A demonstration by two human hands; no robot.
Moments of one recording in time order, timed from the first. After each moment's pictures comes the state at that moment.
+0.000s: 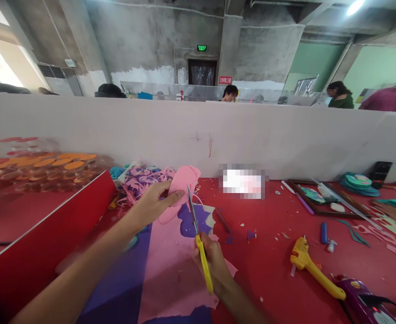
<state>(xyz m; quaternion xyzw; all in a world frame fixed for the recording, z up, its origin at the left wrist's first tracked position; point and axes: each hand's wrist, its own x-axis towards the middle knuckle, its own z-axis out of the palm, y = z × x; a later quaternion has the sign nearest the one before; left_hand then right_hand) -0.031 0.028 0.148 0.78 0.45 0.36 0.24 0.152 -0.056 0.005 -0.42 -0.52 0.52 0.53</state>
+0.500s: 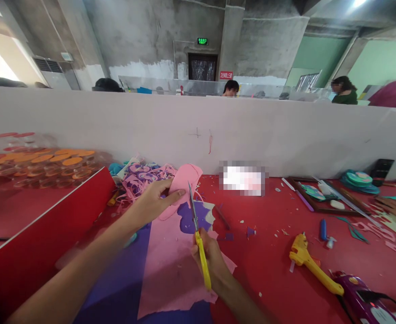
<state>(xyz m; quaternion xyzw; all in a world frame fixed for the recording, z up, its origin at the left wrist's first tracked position) -0.029 0.026 0.147 0.79 0.44 0.36 0.23 0.141 -0.053 -0.004 -0.40 -0.31 0.66 0.56</state>
